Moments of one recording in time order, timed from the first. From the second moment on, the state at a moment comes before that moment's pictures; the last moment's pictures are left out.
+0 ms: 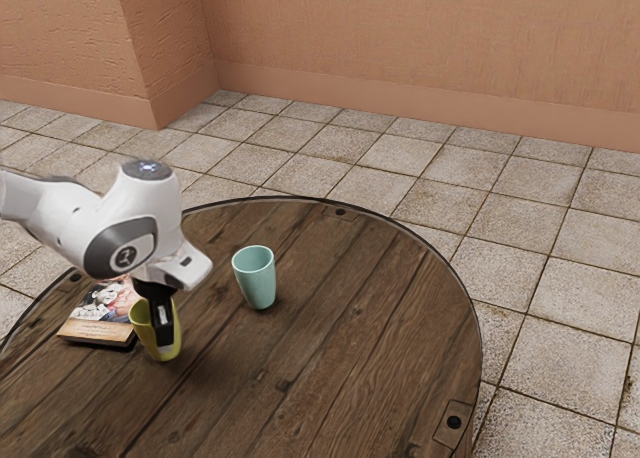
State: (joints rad) arm 0.05 -0.04 0.00 -2.47 0.24 2.32 0.59
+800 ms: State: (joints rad) arm 0.01 -0.07 -0.01 -2.29 0.29 2.29 0.48
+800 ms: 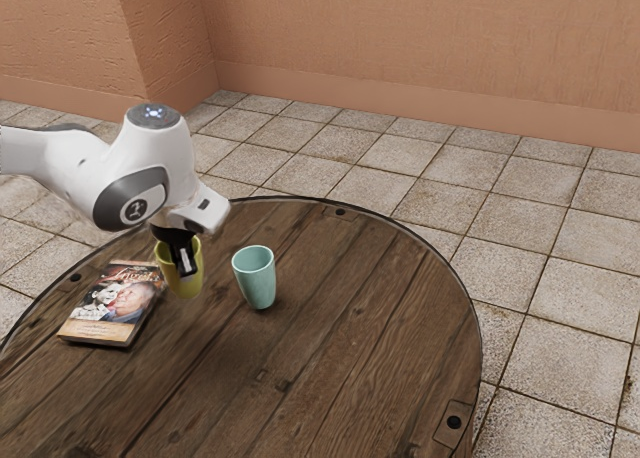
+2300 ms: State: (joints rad) arm -0.15 0.17 0.01 -1.92 0.32 2.14 0.44
